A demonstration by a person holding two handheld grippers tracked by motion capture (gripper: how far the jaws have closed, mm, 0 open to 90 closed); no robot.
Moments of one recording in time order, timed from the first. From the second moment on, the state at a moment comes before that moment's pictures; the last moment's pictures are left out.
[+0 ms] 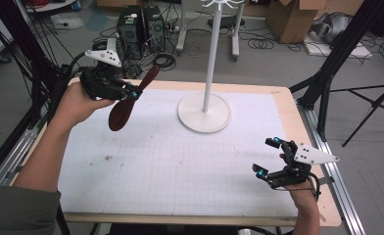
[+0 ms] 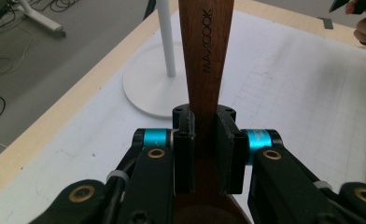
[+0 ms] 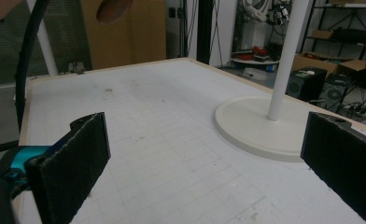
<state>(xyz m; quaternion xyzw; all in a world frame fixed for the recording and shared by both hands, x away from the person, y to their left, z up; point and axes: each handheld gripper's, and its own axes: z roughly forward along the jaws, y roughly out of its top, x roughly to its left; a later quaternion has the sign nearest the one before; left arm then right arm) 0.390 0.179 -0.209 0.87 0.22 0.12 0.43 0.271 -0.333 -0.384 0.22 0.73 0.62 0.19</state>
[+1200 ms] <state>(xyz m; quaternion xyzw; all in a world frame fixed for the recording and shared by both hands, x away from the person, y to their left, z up) 0.416 0.151 -0.163 0.84 0.20 0.13 0.49 0.270 -0.340 -0.384 0.23 0.72 0.63 0.19</state>
